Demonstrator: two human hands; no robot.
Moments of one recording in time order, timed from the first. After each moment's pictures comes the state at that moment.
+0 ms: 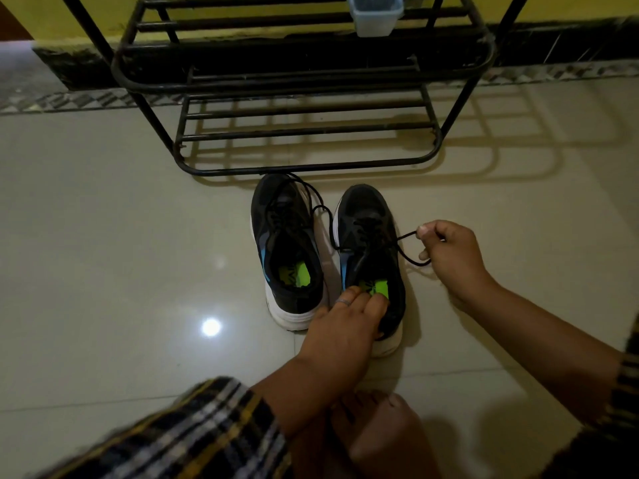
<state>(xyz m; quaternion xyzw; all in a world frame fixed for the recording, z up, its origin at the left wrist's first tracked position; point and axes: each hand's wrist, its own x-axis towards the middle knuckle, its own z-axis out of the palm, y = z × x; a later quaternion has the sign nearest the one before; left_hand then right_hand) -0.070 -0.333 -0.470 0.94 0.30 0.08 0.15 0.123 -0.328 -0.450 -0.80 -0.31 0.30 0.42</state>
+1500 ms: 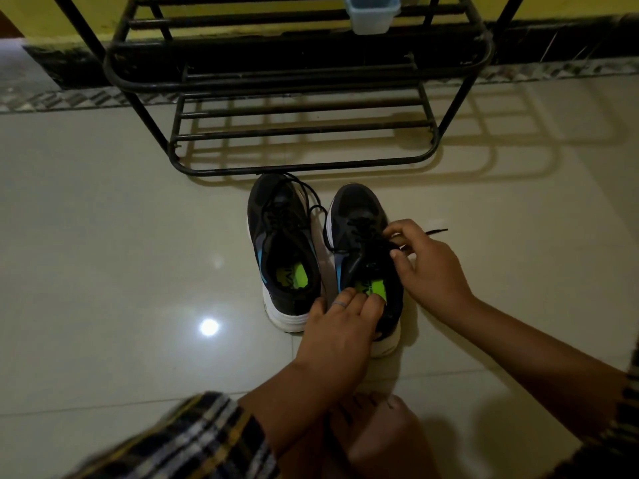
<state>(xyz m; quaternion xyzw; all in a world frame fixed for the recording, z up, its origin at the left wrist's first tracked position) -0.071 -0.336 -0.475 0.94 0.32 0.11 0.09 0.099 -0.339 -0.444 -0.76 -0.55 0.19 0.28</state>
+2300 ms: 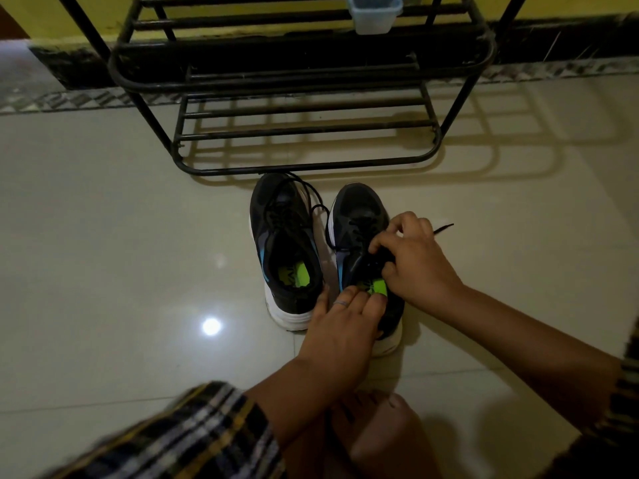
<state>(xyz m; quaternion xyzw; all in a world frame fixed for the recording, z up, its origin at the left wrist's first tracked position) -0.069 -0.336 -0.482 0.94 0.31 0.12 0.09 0.089 -0.327 -0.437 -0.77 -0.61 0.14 0.13</state>
